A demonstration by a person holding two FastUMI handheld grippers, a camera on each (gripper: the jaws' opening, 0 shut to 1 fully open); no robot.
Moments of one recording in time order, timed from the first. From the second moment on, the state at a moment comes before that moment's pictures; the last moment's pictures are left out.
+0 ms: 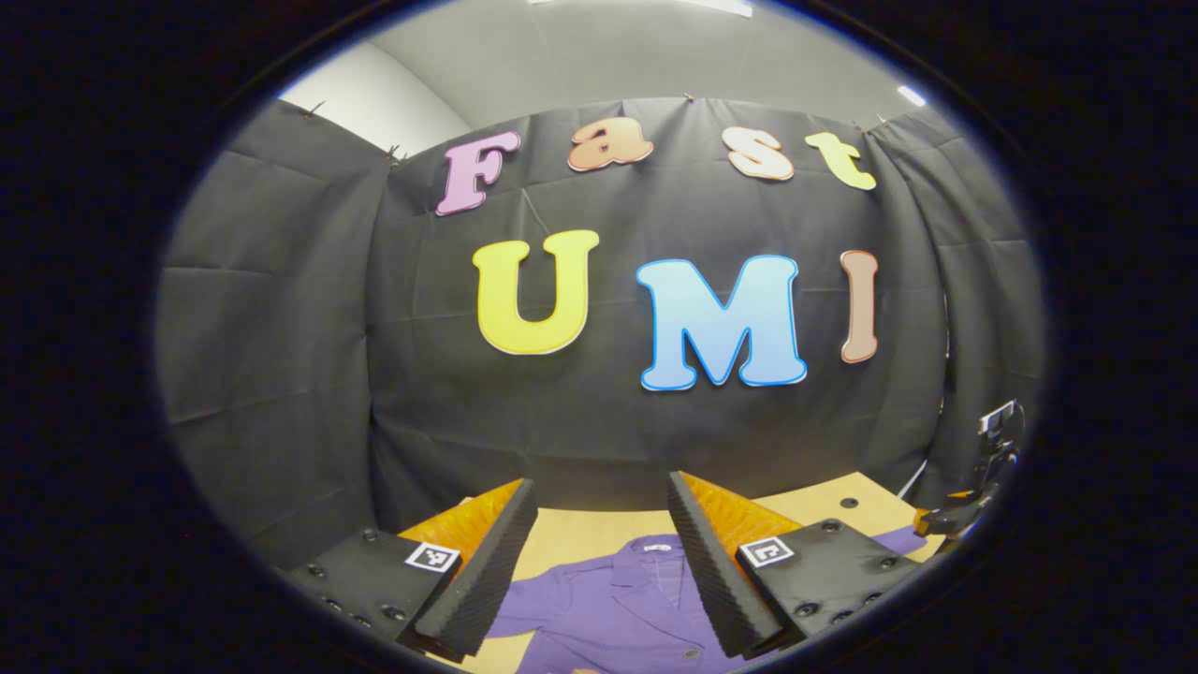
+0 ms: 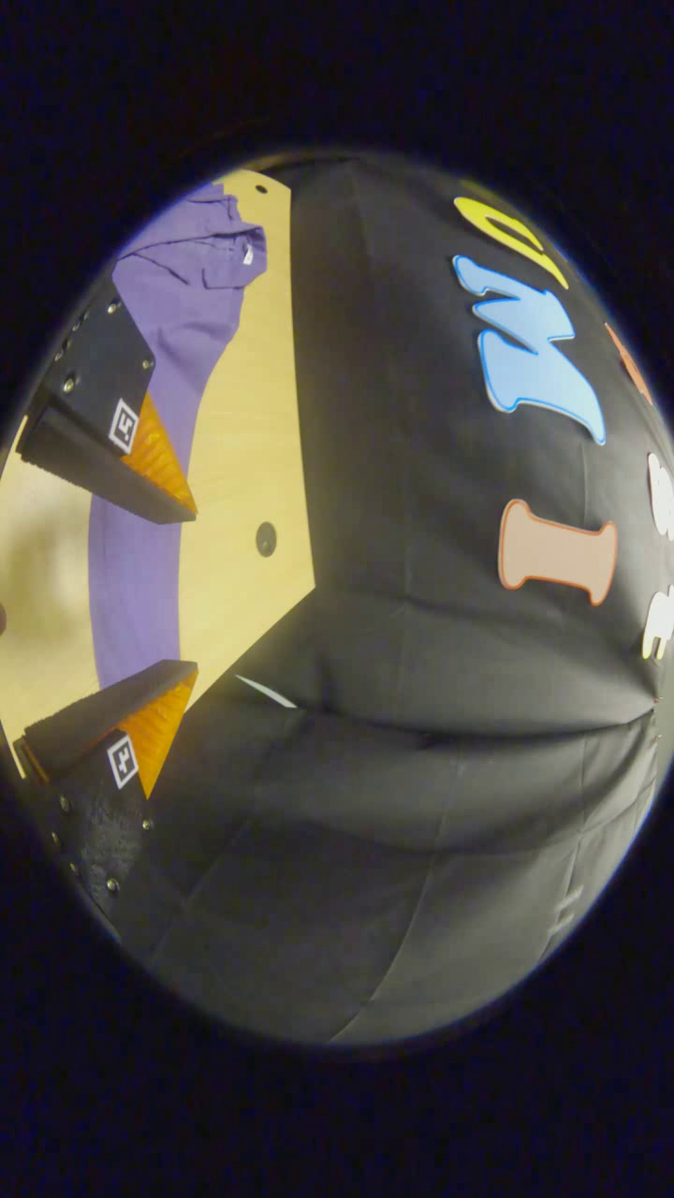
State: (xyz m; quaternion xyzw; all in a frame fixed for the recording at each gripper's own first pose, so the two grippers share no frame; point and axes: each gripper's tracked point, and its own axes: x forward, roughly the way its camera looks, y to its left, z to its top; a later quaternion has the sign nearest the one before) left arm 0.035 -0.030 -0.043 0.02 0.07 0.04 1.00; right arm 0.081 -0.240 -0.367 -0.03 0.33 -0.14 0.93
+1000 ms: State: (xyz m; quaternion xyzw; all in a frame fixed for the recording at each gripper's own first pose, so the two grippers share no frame) left arm 0.044 -0.052 -0.068 0.02 0.10 0.05 0.99; right arm 0.047 -0.270 -0.504 0.03 0.47 -0.14 0.87
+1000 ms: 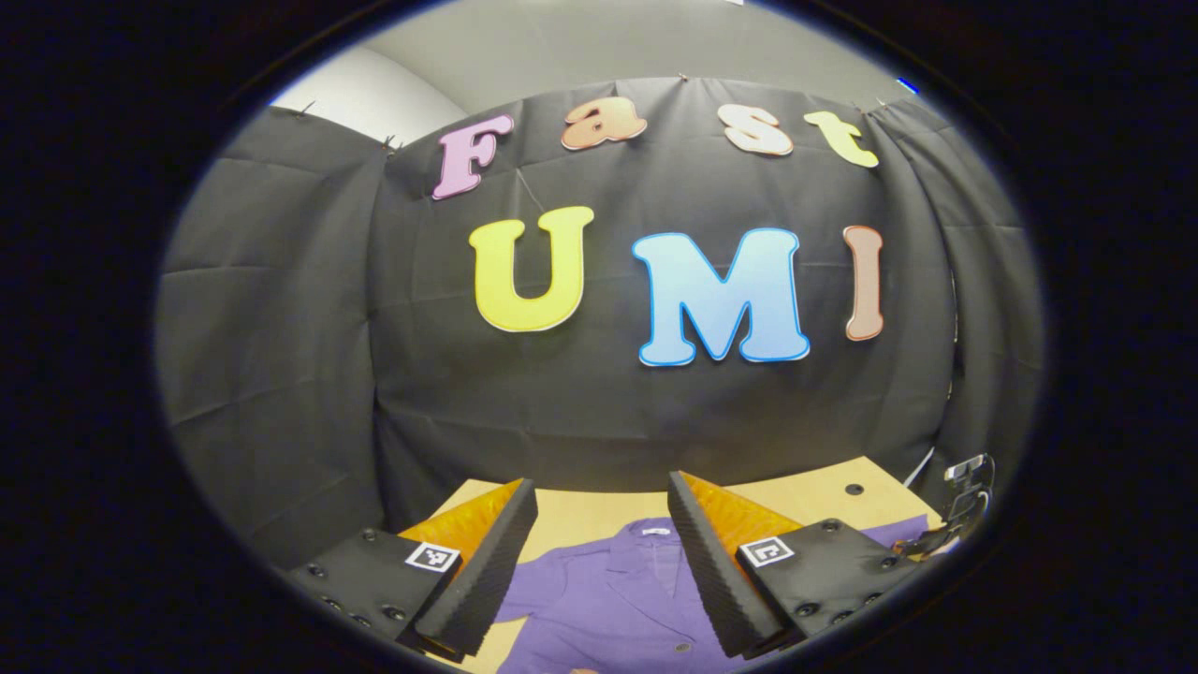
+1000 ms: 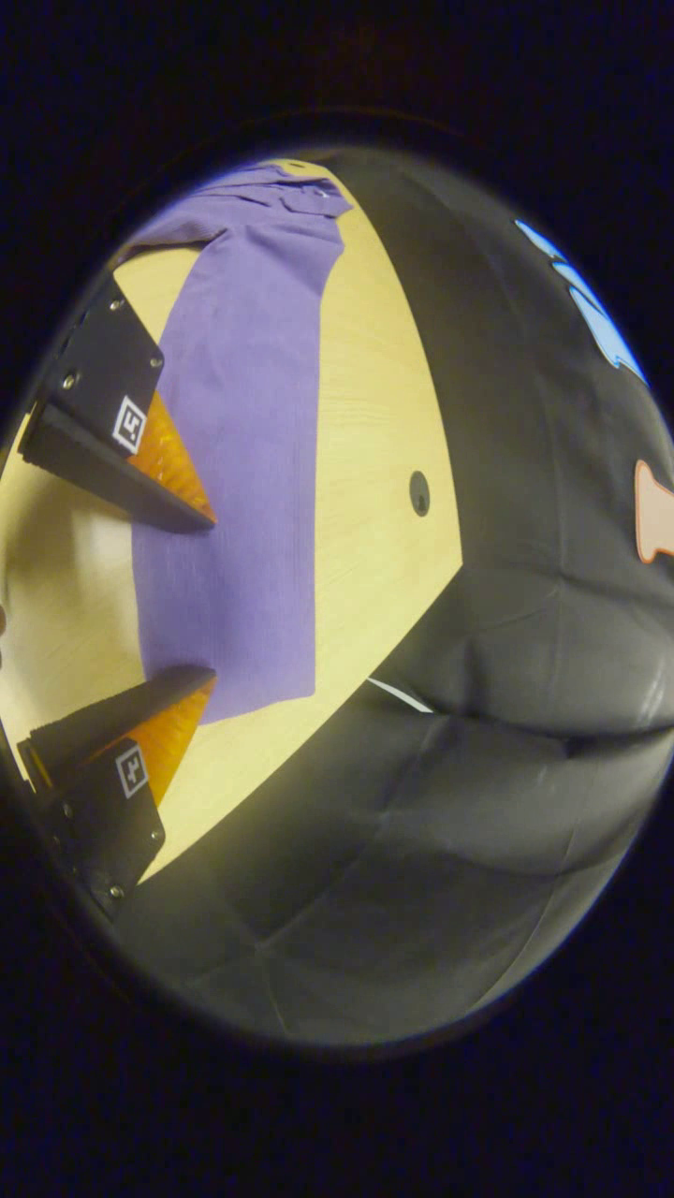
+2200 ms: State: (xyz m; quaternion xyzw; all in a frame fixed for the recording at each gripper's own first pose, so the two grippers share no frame) left arm 0.031 -0.047 -0.074 0.01 0.11 0.06 0.99; right arm 0.064 -0.252 -0.492 0.08 0.50 -0.14 0.85
